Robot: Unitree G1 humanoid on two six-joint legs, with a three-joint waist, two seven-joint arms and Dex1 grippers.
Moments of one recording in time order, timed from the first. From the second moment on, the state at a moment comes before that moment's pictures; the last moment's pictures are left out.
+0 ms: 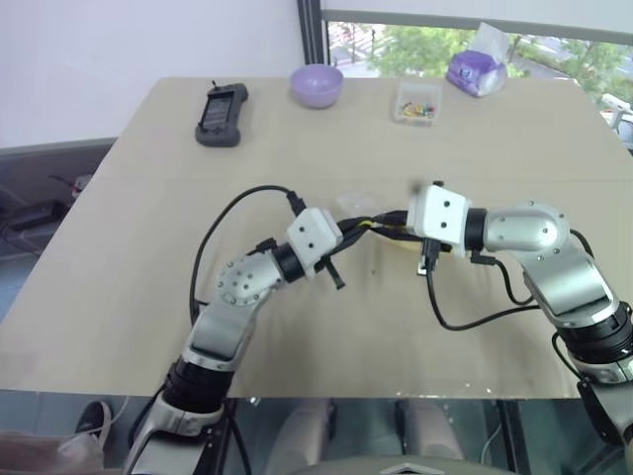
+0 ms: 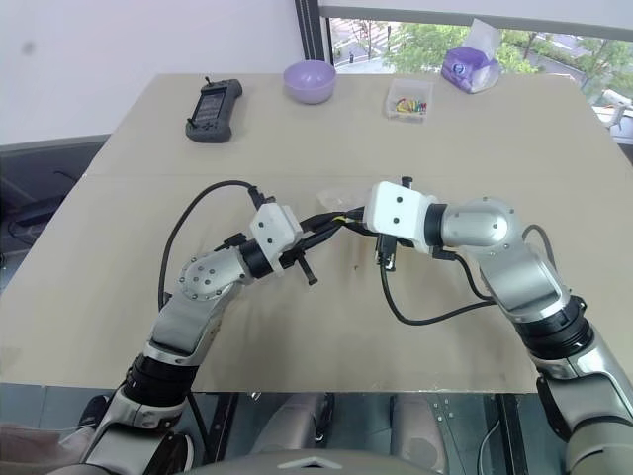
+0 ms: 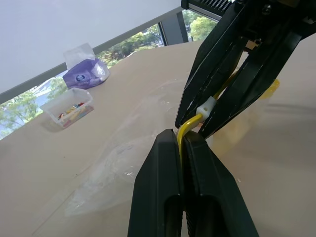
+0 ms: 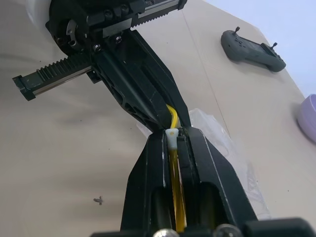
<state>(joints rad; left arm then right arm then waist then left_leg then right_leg) -0.33 0.39 -0.19 -0.25 -0.12 0.10 -0.69 -0.62 -0.64 0.30 -0.34 0.04 0.30 0.95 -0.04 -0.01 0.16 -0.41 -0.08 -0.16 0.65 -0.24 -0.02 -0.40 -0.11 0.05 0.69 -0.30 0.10</state>
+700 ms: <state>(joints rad) -0.37 0.42 -0.21 -0.16 0.02 0.01 -0.59 -0.61 -0.72 0.29 -0.30 0.03 0.26 0.92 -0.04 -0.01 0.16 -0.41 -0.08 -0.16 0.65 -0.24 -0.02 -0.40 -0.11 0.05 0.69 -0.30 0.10</state>
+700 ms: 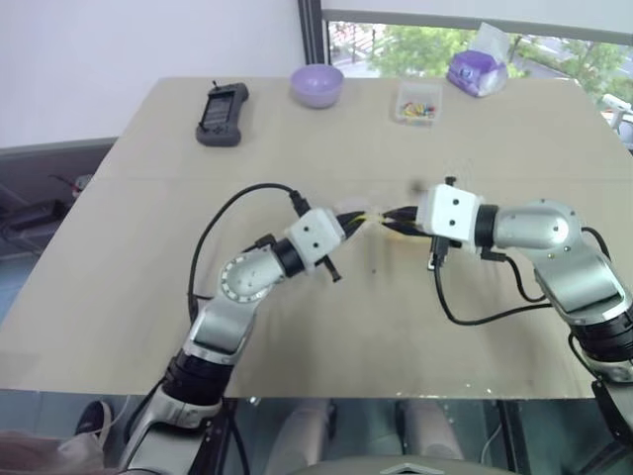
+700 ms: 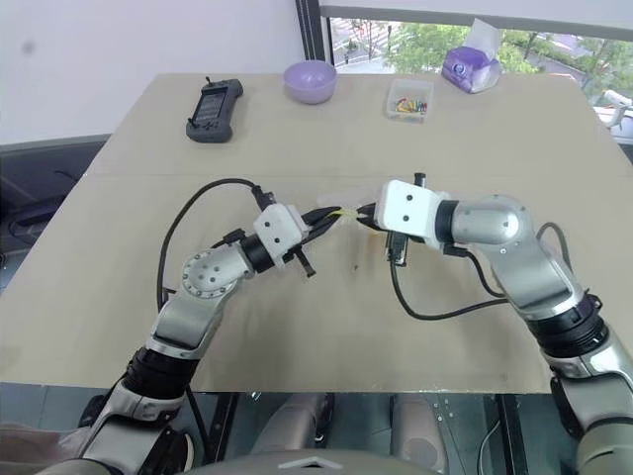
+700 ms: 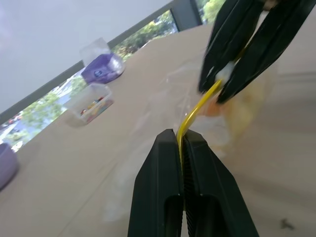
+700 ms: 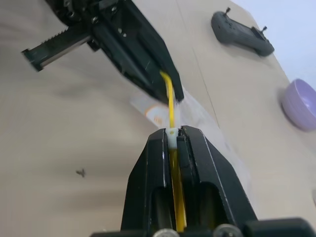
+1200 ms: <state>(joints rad) -0.39 0.46 -0.20 -0.10 0.07 0.00 -0.49 -0.59 -0.78 0.25 -0.25 0.02 0.21 0.91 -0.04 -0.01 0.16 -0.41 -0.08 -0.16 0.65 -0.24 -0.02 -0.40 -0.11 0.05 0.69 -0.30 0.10</state>
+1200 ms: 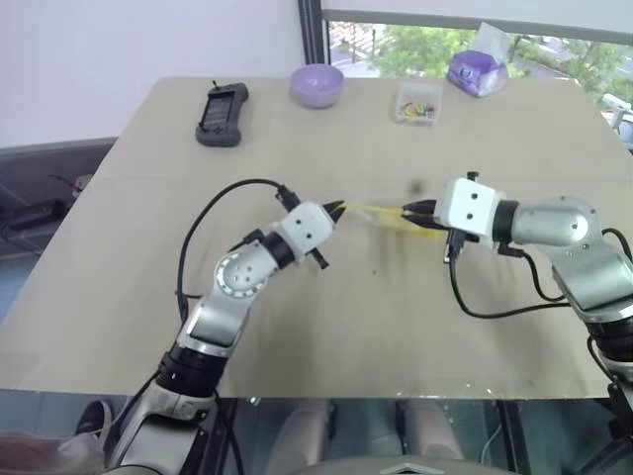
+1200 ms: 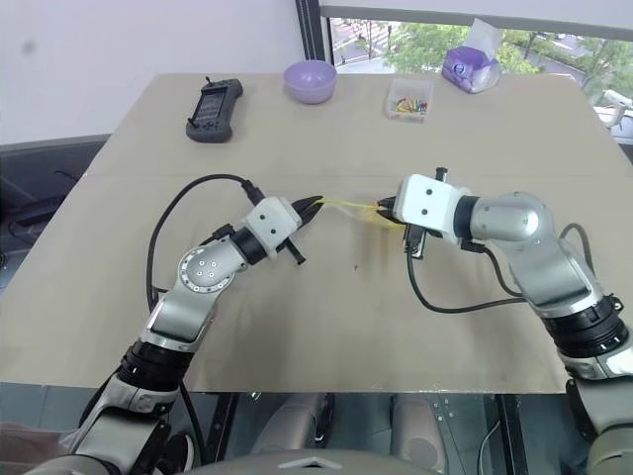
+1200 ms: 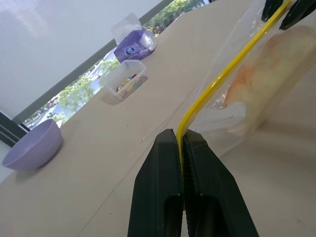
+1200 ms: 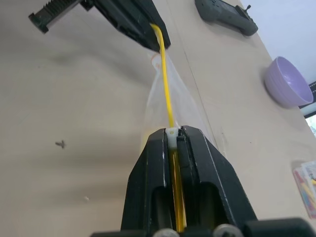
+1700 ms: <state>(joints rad) -0.41 0.47 -0.20 -0.06 0.09 0.00 -0.43 -0.54 -0.87 0.21 -0.22 0.02 0.17 0.90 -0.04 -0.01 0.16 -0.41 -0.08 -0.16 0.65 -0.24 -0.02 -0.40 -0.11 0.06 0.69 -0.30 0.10</state>
